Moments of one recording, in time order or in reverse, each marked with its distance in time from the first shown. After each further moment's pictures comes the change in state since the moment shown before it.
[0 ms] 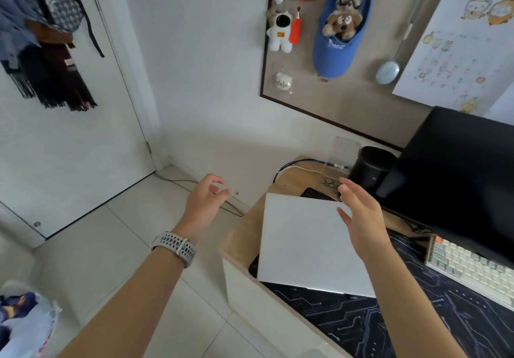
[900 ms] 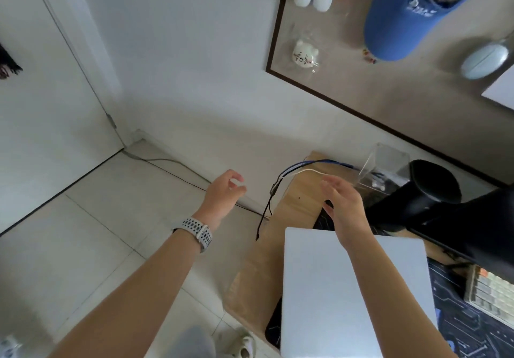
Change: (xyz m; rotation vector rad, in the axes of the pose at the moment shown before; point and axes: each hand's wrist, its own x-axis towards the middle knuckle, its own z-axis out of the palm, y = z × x) left_hand 0.233 -0.055 0.043 0.031 -0.262 -0.081; right_hand 0.186 0.055 0.127 -0.117 0.054 0.217
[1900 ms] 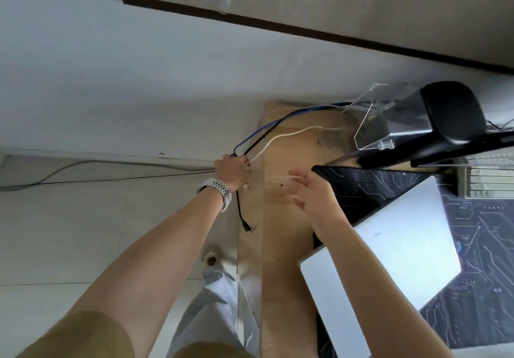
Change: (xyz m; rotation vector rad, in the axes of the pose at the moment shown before) left_hand 0.252 -0.064 0.160 0.832 -0.718 0.133; right_hand 0.123 0.079 0.048 0.050 0.309 0.465
